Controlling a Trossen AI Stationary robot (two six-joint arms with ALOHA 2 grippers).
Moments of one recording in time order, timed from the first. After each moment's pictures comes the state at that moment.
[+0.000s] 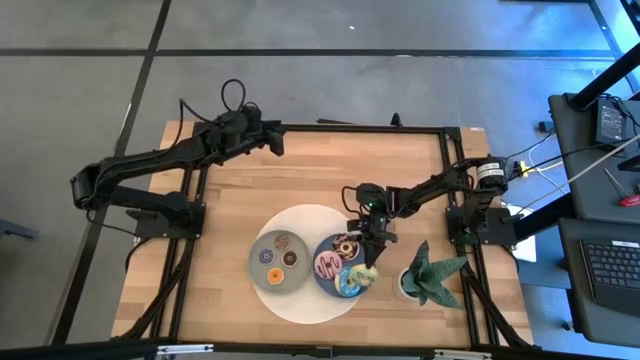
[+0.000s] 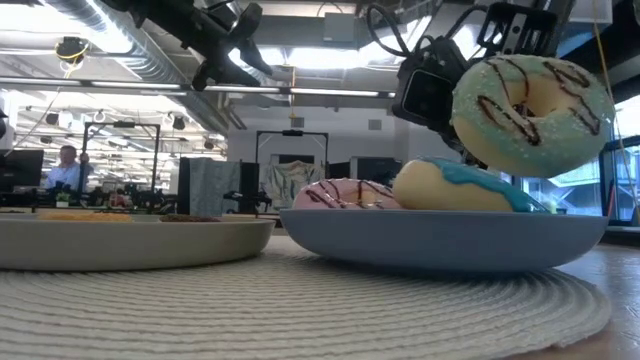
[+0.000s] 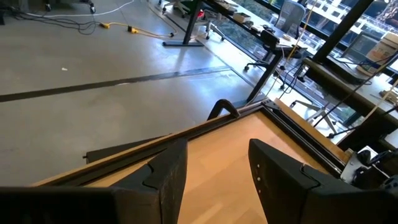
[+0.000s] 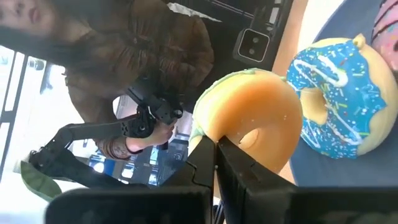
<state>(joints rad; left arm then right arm) 0.47 1.11 0.85 -0.03 -0.27 -0.48 -0.06 1.84 0.67 0.70 -1.38 0.75</state>
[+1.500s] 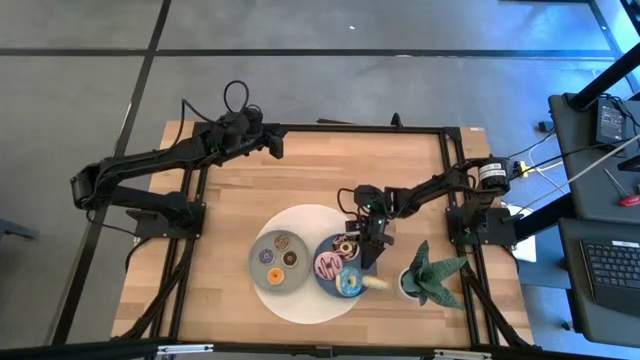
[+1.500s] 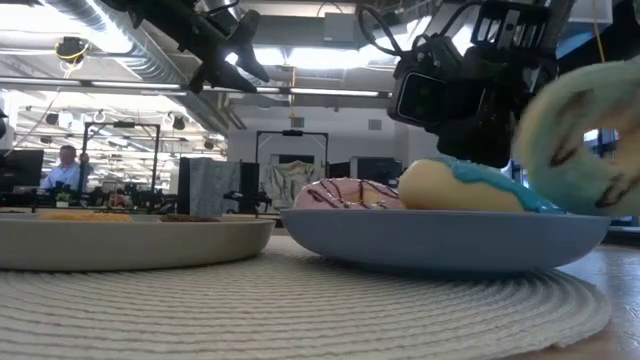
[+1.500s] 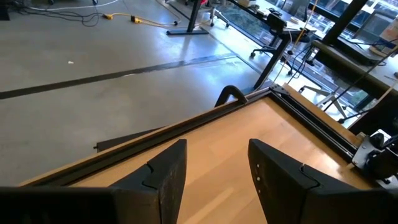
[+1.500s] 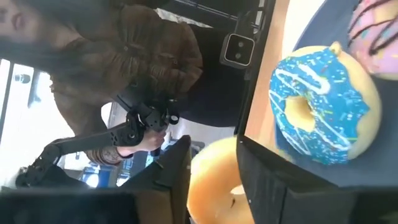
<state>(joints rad) 0.47 1.11 0.85 -0.09 -0.27 -0.45 -0.05 1.83 0.69 0.61 -1.31 0.74</state>
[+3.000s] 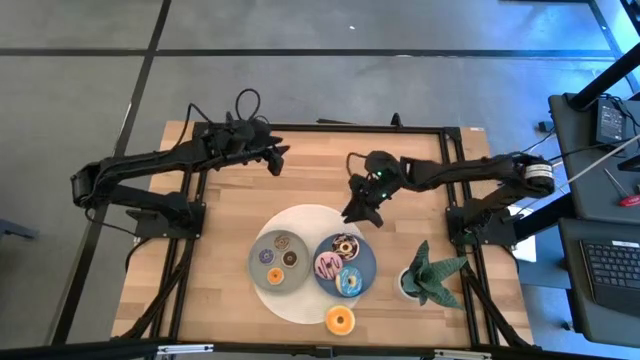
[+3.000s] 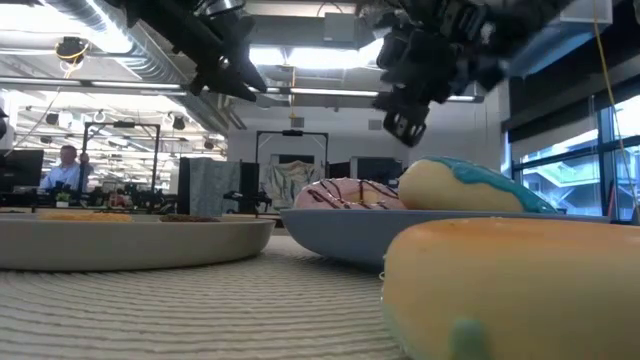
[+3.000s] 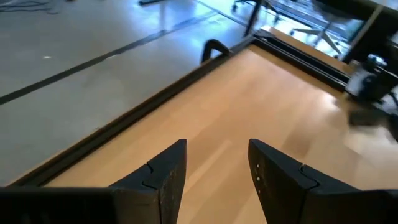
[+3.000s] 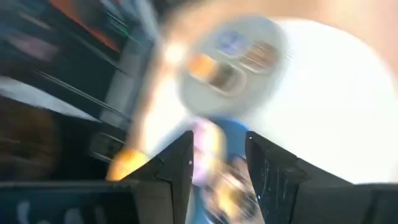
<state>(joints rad) 0.42 1.11 0.85 -0.21 -0.18 -0.30 -0.19 1.47 0.83 0.04 -0.68 0.29</state>
